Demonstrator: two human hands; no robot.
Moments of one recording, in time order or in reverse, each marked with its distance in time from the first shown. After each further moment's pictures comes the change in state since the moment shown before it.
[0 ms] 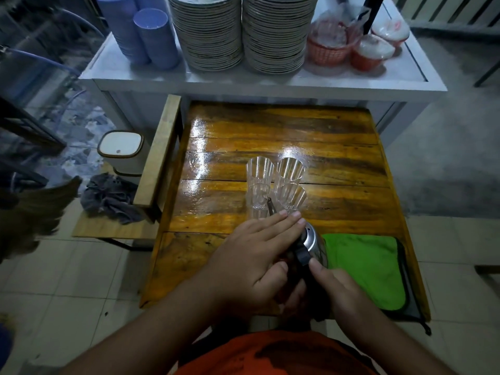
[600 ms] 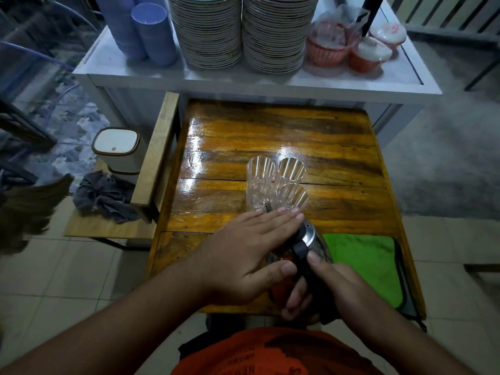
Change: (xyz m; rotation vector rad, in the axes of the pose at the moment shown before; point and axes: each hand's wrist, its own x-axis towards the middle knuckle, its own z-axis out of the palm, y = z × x) left_hand -0.001 -0.014 -0.027 0.035 -0.147 0.047; right_hand -0.006 -0.034 0.013 -0.013 -0.003 0.163
